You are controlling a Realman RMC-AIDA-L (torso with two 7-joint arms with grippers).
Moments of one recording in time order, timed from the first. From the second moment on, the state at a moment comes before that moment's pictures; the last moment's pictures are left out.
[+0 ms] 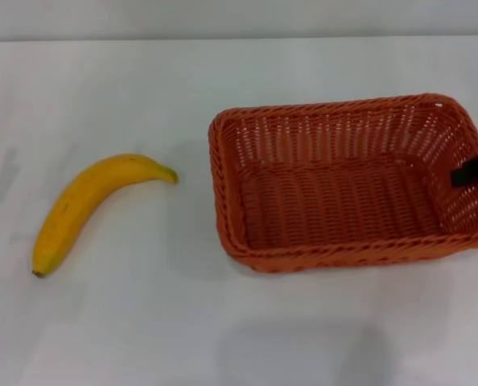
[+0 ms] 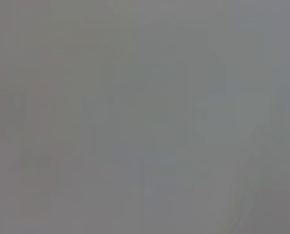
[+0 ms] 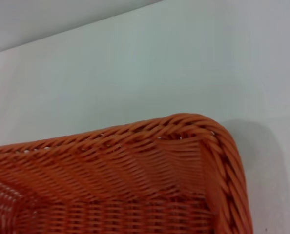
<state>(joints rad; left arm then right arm) -0.35 -2.07 2.82 -0.19 -1.41 1.63 -0.80 0.53 2.02 -0.88 -1.15 -2.41 -1.51 2.70</state>
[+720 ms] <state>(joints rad) -0.35 -2.07 2.82 -0.21 -1.43 1.63 -0.81 0.53 2.01 -0.89 -1.11 -2.29 -1.56 2.66</state>
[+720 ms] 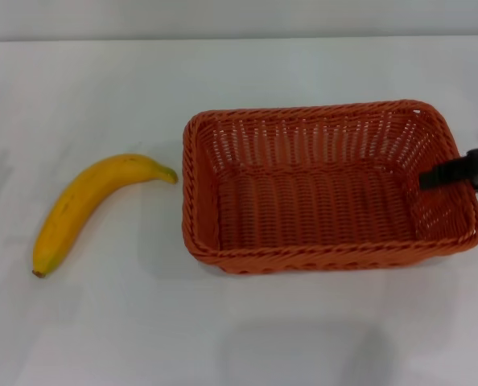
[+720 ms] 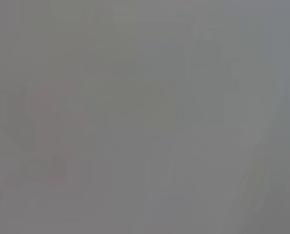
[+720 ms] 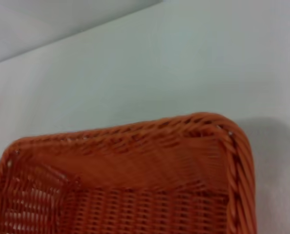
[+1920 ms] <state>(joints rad) -0.67 -1.87 2.85 -0.99 -0.53 1.92 -1.83 0.38 2.00 -0.50 -0.94 -1.78 -1.56 1.71</state>
